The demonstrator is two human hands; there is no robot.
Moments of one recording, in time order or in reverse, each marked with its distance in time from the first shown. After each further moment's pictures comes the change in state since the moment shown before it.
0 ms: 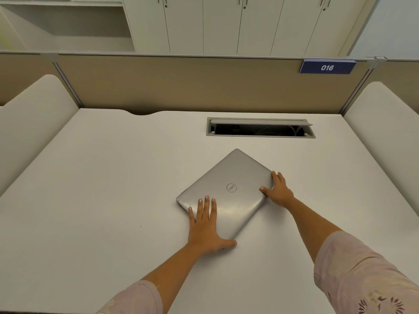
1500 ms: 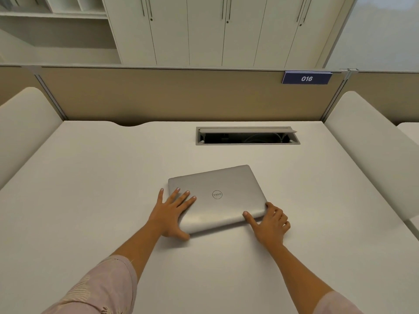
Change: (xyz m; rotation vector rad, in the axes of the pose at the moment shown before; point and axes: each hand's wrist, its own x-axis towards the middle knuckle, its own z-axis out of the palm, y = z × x) left_hand 0.051 -0.097 -0.071 0.446 -0.007 0.285; right_hand -0.069 0.010 0.074 -0.090 0.476 0.156
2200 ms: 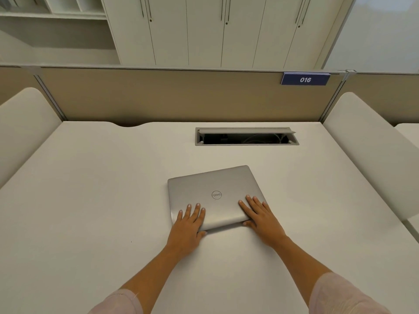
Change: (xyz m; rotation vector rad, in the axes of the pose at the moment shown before) left_hand -0.009 0.075 0.027 -0.192 0.089 -0.048; right_hand 0.023 0.012 -0.011 -0.205 -0.275 -0.751
